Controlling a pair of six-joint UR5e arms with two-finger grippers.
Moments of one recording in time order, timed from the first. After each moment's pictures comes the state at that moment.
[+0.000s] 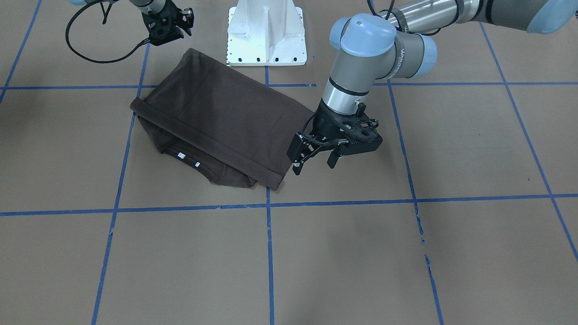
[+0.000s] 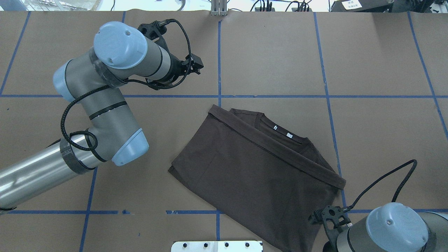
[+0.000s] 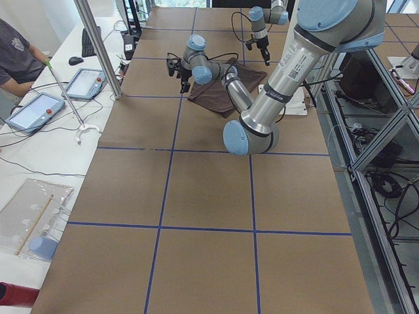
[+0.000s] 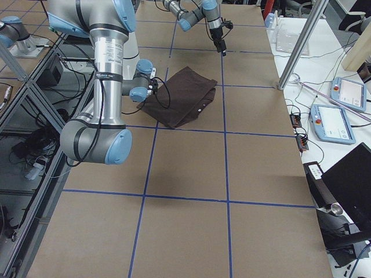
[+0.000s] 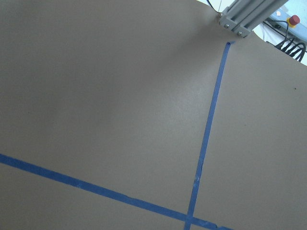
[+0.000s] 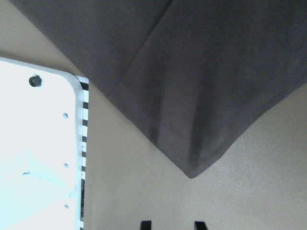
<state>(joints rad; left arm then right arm) -0.67 -2.26 -1.64 -1.88 -1.81 -1.54 0.08 -1.67 2.20 -1.12 2.00 1.36</state>
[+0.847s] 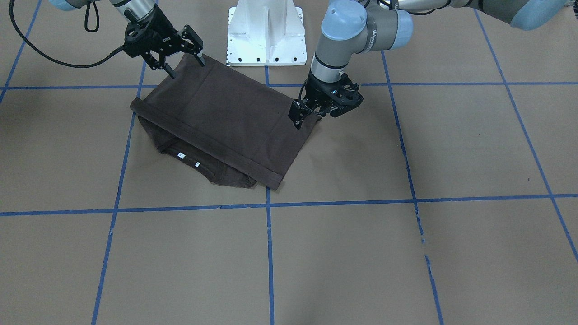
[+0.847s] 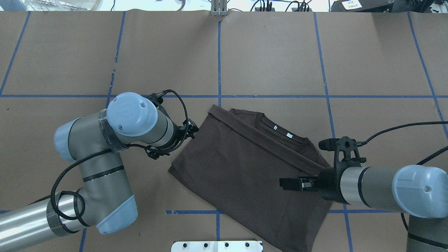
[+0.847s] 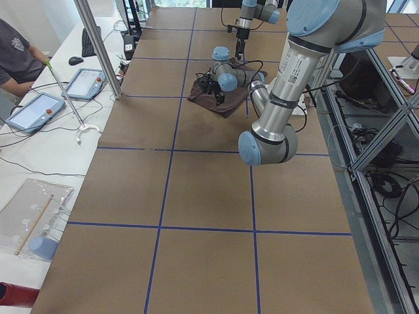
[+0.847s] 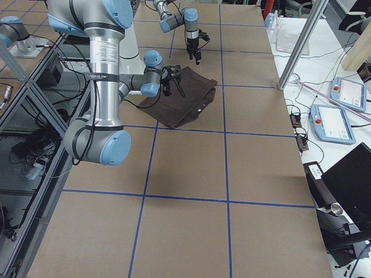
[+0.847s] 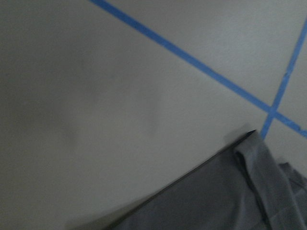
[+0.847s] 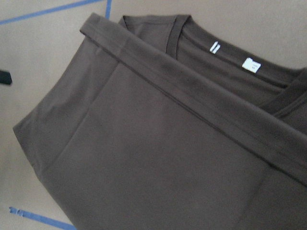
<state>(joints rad) -0.46 -2.12 -1.81 -1.68 -1.82 -1.85 0.32 -1.59 2.20 -0.99 1.66 1.37</state>
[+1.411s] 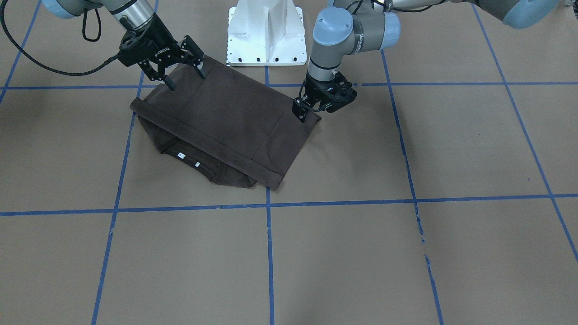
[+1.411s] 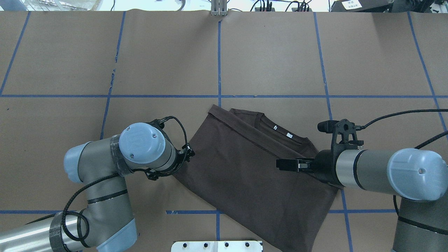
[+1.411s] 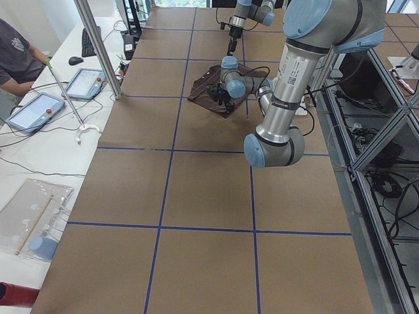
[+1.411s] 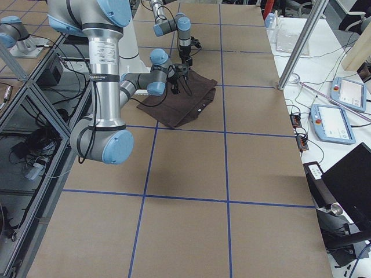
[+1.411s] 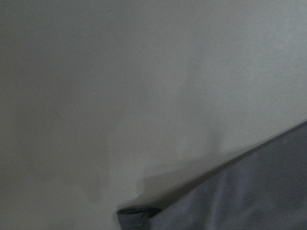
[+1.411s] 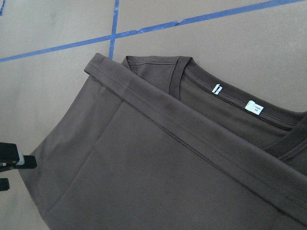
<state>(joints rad) -0.38 -2.08 -1.79 -1.67 -1.79 -1.88 0.38 -1.54 2.17 -0.99 1.66 1.37</state>
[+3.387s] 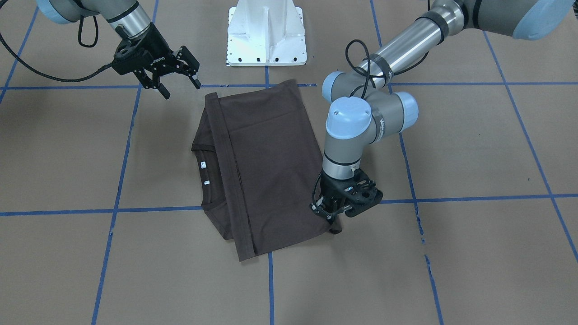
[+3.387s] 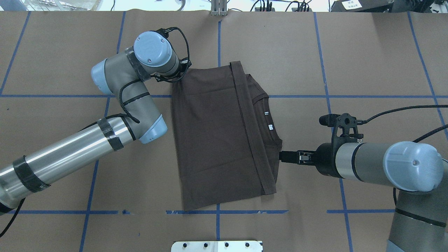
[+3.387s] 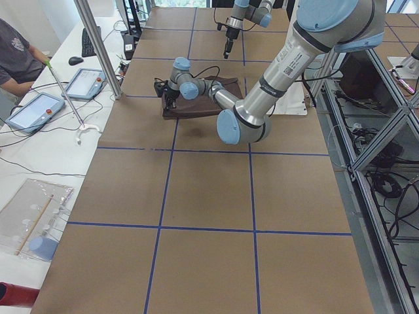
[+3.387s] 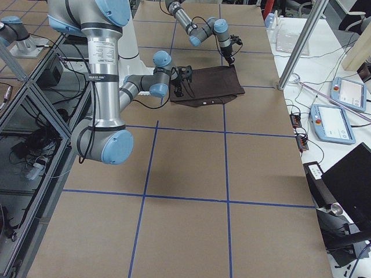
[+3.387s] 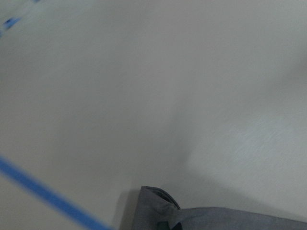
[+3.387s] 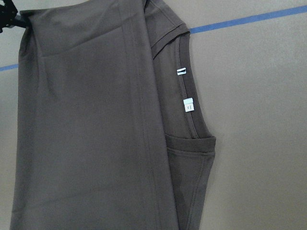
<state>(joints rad) -0.70 -2.42 -1.15 -2.05 -1.69 -1.55 0.41 -1.53 2.13 -0.99 1.66 1.37</state>
